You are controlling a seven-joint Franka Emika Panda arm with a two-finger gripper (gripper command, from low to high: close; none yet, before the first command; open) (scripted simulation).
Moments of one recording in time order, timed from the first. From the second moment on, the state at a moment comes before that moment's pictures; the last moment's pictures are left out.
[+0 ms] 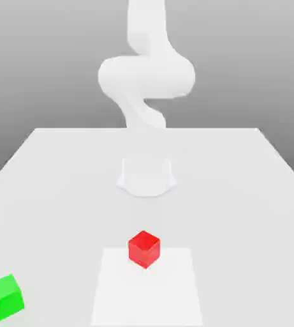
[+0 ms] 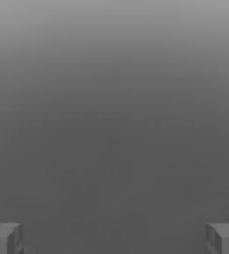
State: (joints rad) arm -0.02 -0.74 0.01 -2.37 0.02 2.35 0.85
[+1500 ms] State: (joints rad) arm -0.20 -0.01 -0.01 -2.74 -0.01 2.74 1.41
